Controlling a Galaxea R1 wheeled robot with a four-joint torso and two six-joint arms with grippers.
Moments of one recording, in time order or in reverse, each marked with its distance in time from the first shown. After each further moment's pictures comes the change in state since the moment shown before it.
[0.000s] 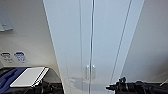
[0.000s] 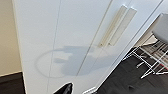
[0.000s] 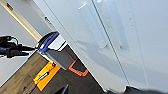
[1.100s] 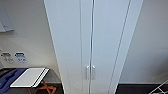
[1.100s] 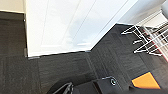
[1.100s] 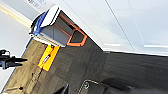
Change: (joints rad) left arm 0.600 -0.066 0.003 0.134 -0.270 0.011; right arm -0.491 -0.229 0.114 0.003 0.186 -0.129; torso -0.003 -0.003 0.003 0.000
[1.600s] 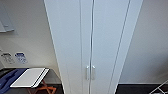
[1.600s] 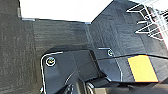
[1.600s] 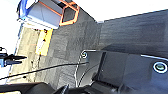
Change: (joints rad) left arm 0.198 0.169 -0.183 -0.008 0.038 0.001; right arm -0.259 0.089 -0.140 0.001 0.013 -0.005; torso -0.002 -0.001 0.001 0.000
